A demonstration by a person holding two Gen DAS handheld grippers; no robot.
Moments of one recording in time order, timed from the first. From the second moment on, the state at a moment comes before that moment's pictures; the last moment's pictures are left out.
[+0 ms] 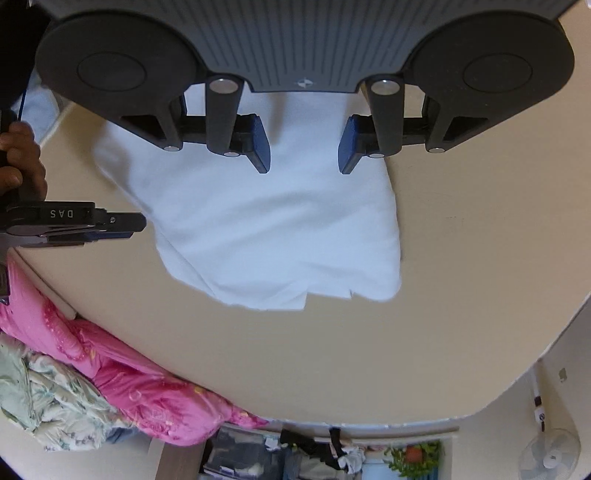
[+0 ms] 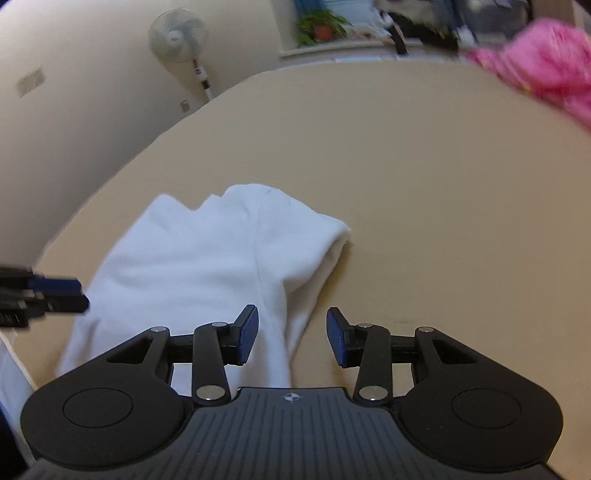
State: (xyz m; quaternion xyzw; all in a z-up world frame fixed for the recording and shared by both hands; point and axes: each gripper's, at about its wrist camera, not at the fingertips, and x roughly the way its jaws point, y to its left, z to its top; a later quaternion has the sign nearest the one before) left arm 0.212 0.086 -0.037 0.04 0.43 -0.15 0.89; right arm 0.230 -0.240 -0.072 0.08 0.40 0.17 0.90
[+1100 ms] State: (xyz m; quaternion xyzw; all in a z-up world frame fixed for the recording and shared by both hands) left arm -0.011 0.062 0.030 -0.02 0.31 0.00 0.95; right arm 0.025 -0.204 0.001 0.06 0.28 0.09 0.96
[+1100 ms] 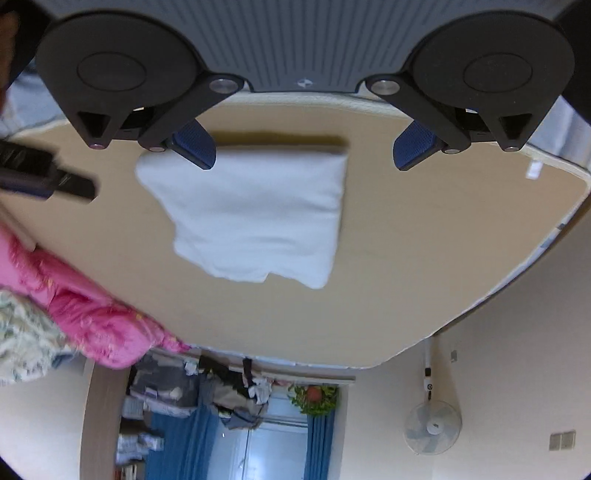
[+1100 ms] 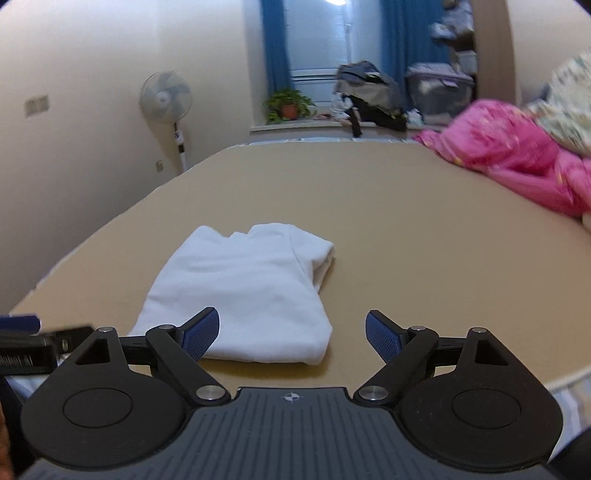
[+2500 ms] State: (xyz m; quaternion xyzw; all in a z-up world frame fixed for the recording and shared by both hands) left arm 0.030 0.049 0.004 0.01 0.34 0.02 0.94; right arm 0.040 -0.173 -0.011 0.02 0.30 0.14 0.94
